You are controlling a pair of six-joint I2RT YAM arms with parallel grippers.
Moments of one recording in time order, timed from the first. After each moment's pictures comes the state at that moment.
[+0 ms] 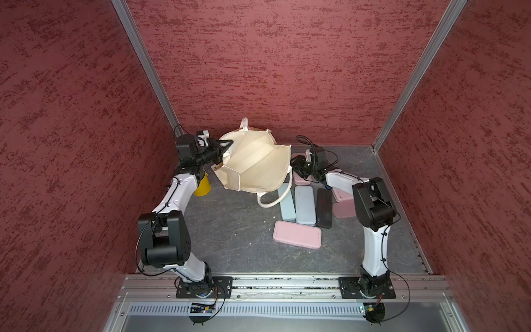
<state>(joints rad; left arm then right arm) 0.11 1.58 1.22 0.17 0.83 -1.26 0.33 2.06 1.42 0.12 -0.40 1.08</state>
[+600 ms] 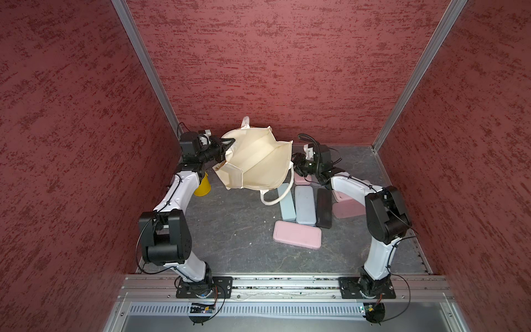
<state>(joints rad) 0.08 1.60 1.28 0.12 0.78 -1.29 0.39 1.89 1.32 0.17 -0.51 1.06</state>
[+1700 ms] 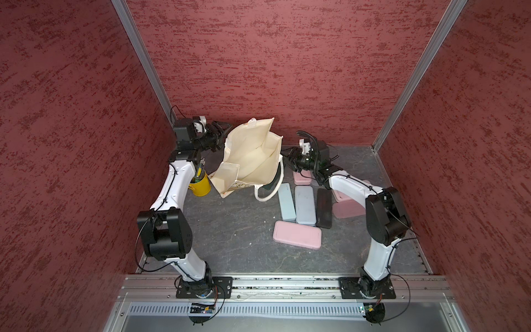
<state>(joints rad) 0.10 1.65 1.54 -0.12 0.74 -1.09 0.42 1.88 1.39 0.24 -0.55 1.20</state>
